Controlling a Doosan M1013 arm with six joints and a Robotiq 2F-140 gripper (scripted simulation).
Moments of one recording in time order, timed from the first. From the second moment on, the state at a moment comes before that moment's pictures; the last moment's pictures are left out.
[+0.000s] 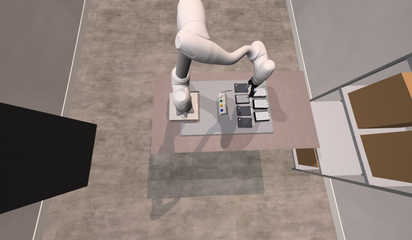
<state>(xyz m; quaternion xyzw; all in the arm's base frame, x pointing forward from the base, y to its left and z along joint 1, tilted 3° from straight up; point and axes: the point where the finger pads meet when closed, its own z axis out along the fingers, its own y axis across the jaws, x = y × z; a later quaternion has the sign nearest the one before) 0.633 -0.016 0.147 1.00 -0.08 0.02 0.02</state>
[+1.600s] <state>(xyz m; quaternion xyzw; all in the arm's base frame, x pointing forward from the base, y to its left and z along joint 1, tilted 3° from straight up) 0.374 -0.023 0.135 1.00 -0.08 0.02 0.02</state>
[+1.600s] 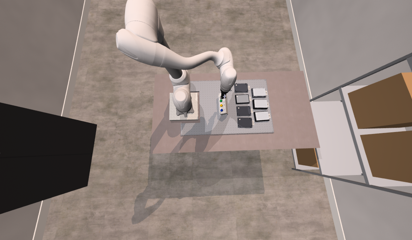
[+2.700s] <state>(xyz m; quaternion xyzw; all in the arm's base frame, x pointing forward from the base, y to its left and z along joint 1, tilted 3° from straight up) 0.374 -0.023 0.130 1.00 -0.08 0.02 0.02</state>
